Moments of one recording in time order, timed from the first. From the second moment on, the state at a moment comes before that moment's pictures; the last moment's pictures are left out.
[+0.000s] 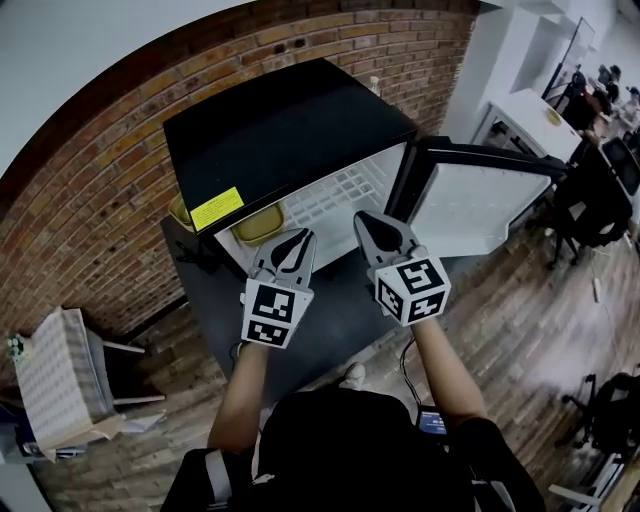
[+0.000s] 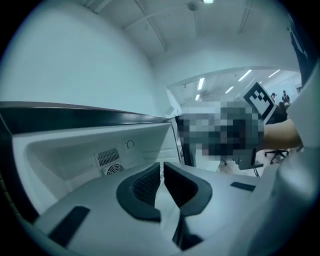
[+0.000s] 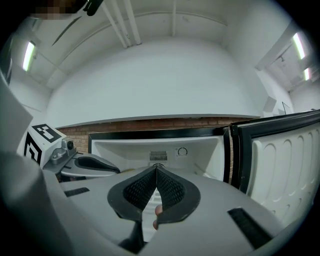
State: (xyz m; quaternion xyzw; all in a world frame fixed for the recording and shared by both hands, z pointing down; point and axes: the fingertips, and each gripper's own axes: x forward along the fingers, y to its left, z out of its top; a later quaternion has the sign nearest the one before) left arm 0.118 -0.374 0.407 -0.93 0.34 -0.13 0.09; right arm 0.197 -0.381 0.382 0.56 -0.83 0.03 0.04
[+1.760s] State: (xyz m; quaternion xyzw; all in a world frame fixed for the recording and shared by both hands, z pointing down) left arm 0.077 -0.480 0.523 -0.70 0.37 -0.58 0.22; right arm 0.198 -0.447 0.413 0.46 -0.88 0.06 0.04
